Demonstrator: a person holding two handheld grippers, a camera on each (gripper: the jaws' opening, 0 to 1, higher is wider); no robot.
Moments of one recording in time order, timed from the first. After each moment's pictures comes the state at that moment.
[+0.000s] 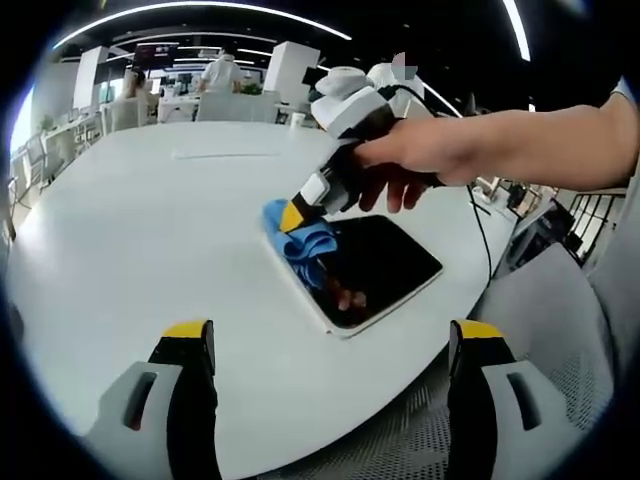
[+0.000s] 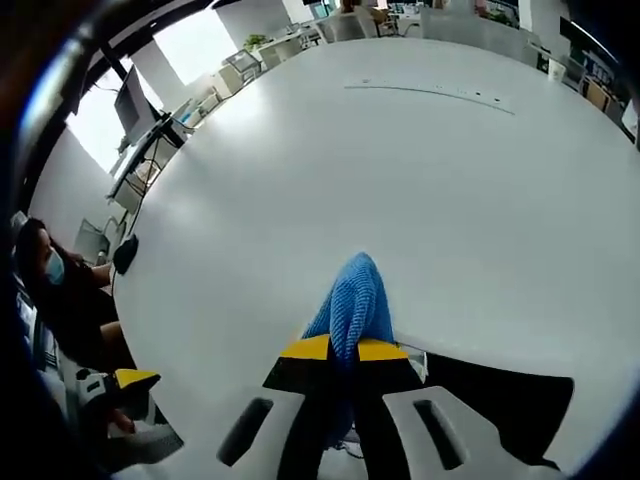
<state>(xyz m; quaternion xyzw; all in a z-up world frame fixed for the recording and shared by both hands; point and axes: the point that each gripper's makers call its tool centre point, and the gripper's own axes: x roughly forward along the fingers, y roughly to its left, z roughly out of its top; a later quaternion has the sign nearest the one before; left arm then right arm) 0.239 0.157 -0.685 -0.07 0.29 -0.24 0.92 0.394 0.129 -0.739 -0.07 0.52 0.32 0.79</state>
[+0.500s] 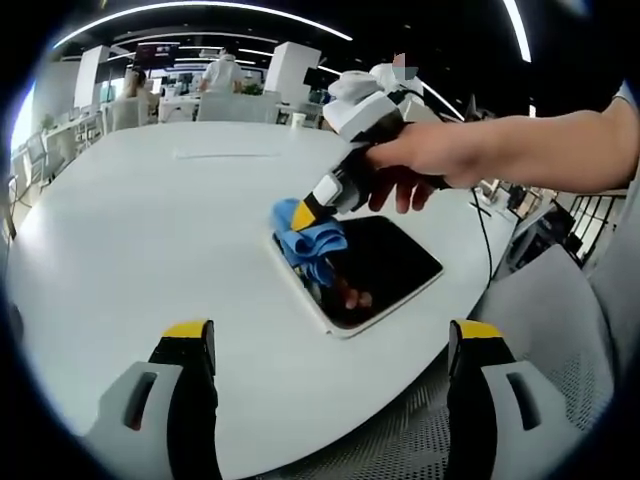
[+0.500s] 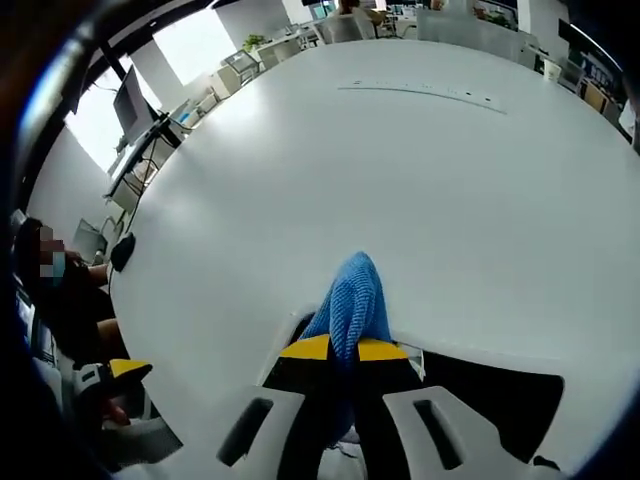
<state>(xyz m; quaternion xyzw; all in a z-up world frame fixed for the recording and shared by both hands) 0.239 0.157 -0.684 -0.07 0.29 -0.24 0.92 0.397 0.112 -0.738 -0.07 0.52 0.31 0.79</state>
